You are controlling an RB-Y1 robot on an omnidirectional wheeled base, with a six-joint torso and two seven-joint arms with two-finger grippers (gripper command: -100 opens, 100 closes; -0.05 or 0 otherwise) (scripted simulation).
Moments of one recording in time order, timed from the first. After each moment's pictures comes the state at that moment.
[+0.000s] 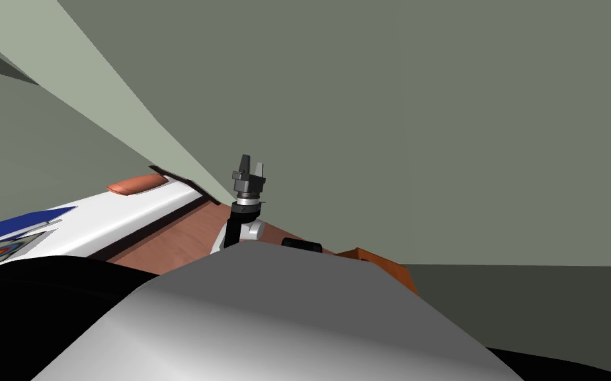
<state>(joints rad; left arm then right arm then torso) 0.46 0.03 -0.07 -2.38 -0.11 -0.45 0.14 0.56 -0.89 0.59 -1.40 -0.27 0.61 0.70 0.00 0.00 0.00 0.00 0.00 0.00</state>
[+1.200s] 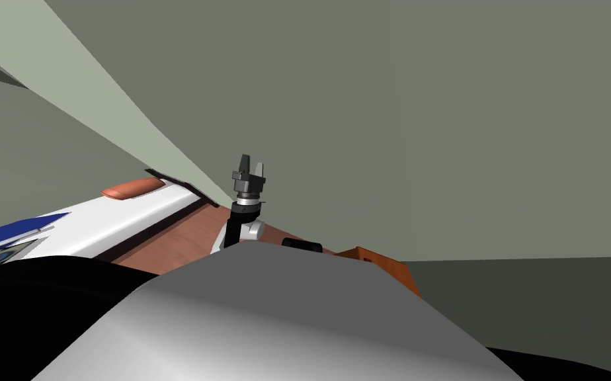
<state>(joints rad) 0.46 0.03 -0.07 -2.38 -0.11 -0.45 0.14 0.58 -0.94 0.59 -1.46 -0.30 0.63 0.70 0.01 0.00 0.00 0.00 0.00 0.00</state>
